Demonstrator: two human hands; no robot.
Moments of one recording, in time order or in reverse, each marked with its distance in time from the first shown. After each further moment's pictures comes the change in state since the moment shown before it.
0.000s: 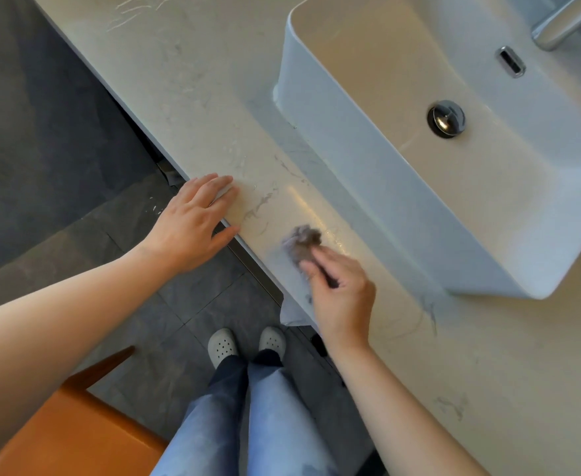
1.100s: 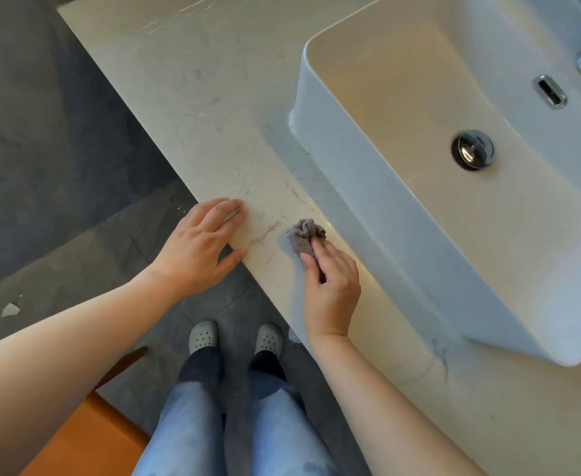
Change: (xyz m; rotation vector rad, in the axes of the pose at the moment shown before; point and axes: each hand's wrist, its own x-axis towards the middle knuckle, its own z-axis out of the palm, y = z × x) left_hand 0.007 -0.004 0.007 0.011 -0.010 -0.031; right_hand 0.047 0.023 0.050 -0.137 0.091 -0.088
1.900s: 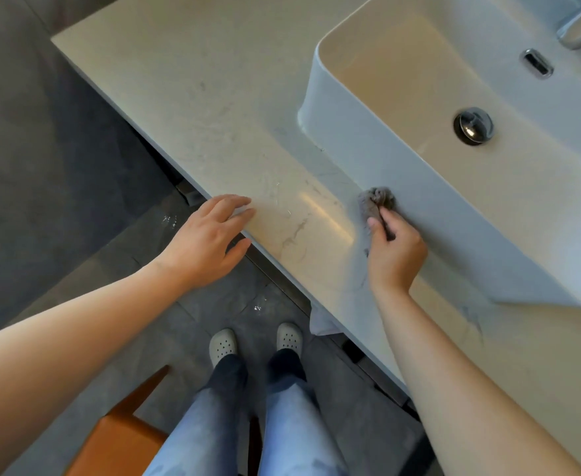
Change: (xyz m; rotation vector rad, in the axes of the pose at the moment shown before) left_hand 0.002 -0.046 -0.030 -0.117 0.018 0.171; right_hand 0.042 -0.009 -0.017 -0.020 0.168 0.315
